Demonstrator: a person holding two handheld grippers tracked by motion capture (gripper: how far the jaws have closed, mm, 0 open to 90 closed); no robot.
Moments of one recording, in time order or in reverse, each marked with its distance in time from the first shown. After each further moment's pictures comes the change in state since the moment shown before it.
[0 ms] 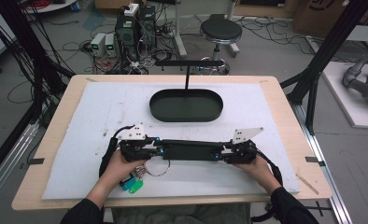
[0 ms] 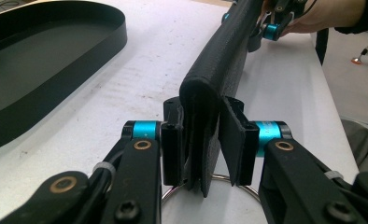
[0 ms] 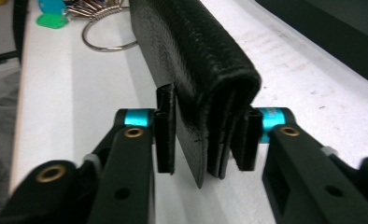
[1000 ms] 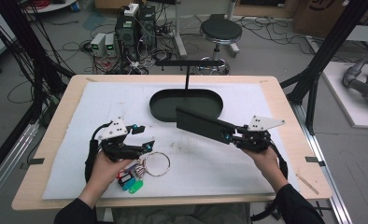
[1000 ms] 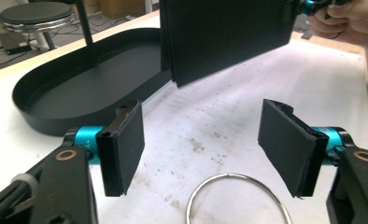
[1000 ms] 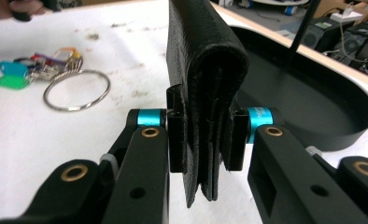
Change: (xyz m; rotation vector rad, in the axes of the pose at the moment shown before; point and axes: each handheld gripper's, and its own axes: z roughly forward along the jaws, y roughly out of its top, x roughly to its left) left arm -0.018 0.015 -0.057 -0.071 0.263 -0.068; right arm -0.010 0.028 -0.044 -0.176 -0.209 -0.007
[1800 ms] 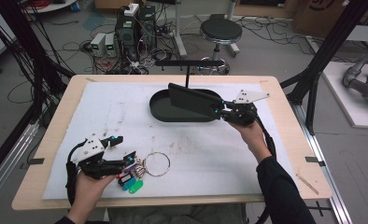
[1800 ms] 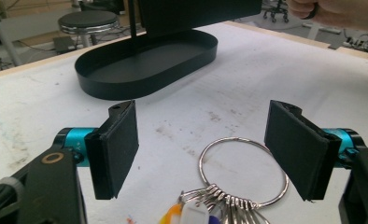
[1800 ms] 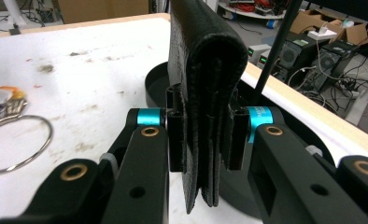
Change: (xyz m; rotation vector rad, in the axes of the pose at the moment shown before) left arm -0.012 -0.035 -0.050 -0.063 0.144 -0.031; right arm -0.042 0.048 0.051 -0.021 -0.051 -0.027
